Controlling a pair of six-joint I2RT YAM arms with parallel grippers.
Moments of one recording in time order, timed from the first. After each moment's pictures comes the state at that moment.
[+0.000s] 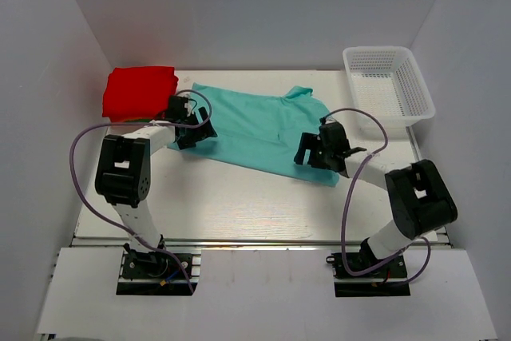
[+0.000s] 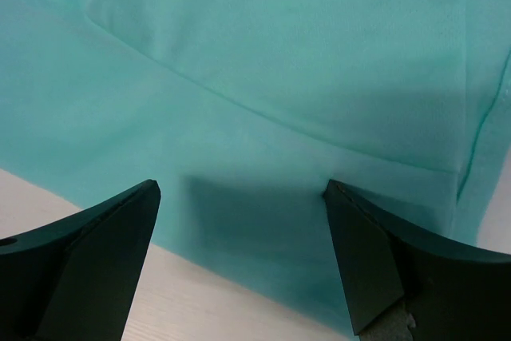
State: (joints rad) left arm -0.15 1.86 1.14 -0.20 0.15 -0.49; right arm 0.41 1.57 0.77 -0.02 -0.04 0.46
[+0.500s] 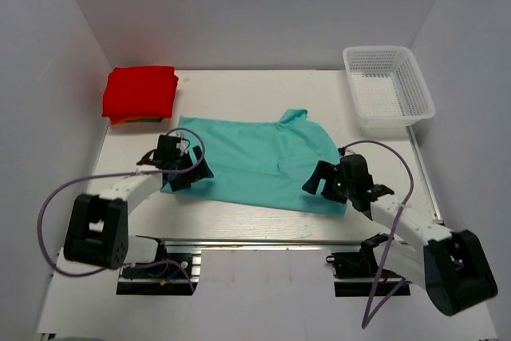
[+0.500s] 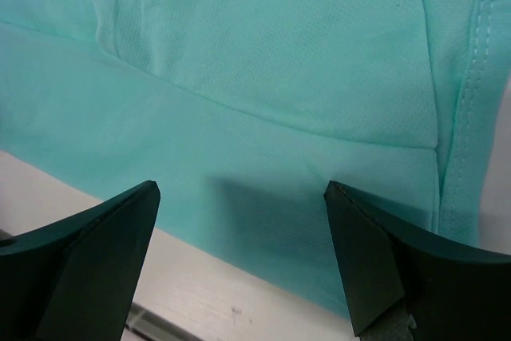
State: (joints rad) left arm -0.19 1.36 0.64 -0.28 0.18 -0.54; right arm 0.39 1.06 0.37 -0.11 -0.18 0.62
